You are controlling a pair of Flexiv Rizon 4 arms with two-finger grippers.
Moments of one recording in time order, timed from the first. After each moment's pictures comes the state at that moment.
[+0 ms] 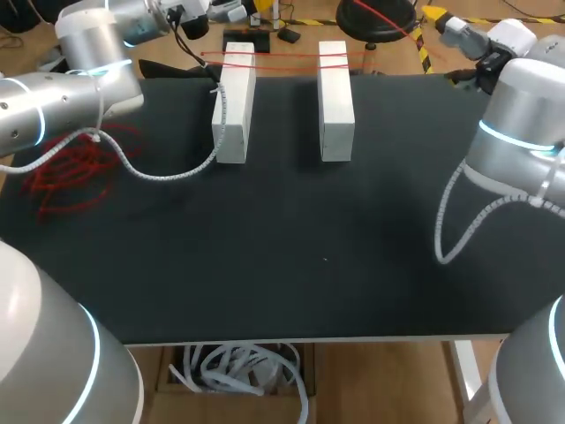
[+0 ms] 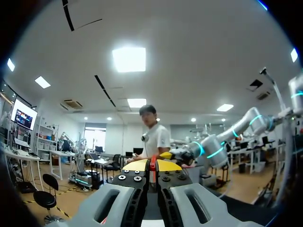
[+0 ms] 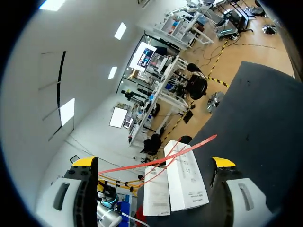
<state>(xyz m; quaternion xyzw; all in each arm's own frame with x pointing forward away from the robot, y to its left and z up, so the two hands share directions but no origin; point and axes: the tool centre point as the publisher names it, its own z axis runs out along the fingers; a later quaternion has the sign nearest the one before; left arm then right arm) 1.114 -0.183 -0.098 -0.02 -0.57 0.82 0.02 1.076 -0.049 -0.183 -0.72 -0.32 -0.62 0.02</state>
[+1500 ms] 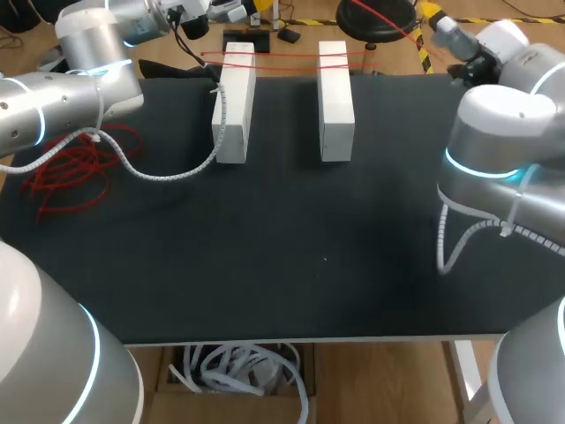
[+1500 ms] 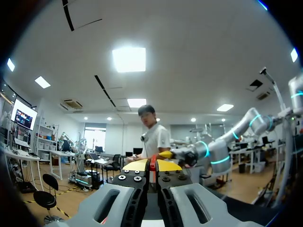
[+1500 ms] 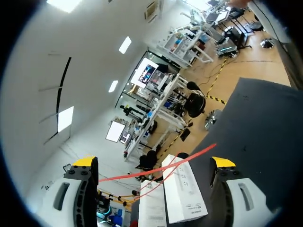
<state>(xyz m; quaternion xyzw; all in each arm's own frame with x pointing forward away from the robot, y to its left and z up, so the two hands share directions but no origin) 1.114 -0.183 -0.098 -0.02 -0.57 0.82 0.02 1.079 -0.058 -0.176 -0.72 -0.27 -0.63 -0.06</state>
